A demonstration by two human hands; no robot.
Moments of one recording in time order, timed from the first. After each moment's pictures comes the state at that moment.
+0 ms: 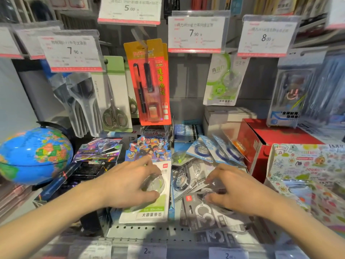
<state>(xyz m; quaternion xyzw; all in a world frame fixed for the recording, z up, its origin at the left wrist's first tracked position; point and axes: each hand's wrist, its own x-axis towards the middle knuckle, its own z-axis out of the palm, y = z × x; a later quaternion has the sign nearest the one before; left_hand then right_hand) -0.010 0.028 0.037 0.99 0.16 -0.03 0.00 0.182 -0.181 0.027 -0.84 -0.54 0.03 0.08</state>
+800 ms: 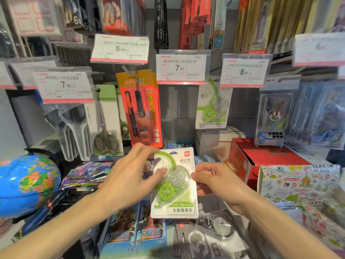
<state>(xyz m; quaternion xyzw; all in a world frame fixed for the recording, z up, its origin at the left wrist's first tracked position) 0.022 0.024 0.064 0.94 0.15 0.29 0.10 0.192 -0.149 0.058 -0.68 -0.35 0.31 0.56</state>
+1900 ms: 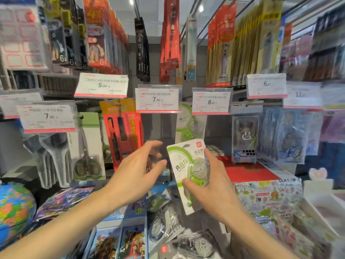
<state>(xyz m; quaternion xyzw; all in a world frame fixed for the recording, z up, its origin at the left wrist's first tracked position) 0.067 -0.007 0.117 0.91 0.10 0.36 0.17 0.190 -0.180 0.080 -0.78 -0.39 -0.11 0.47</state>
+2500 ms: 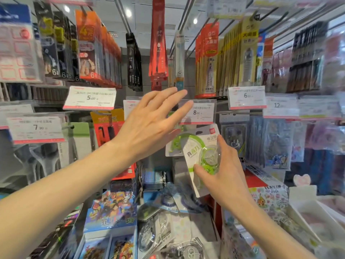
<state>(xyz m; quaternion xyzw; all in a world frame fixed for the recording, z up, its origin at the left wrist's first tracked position) 0.111 -0.027 0.221 0.79 -0.05 0.48 -0.37 0.225 -0.210 0.113 -0.78 -0.37 -0.25 0.44</state>
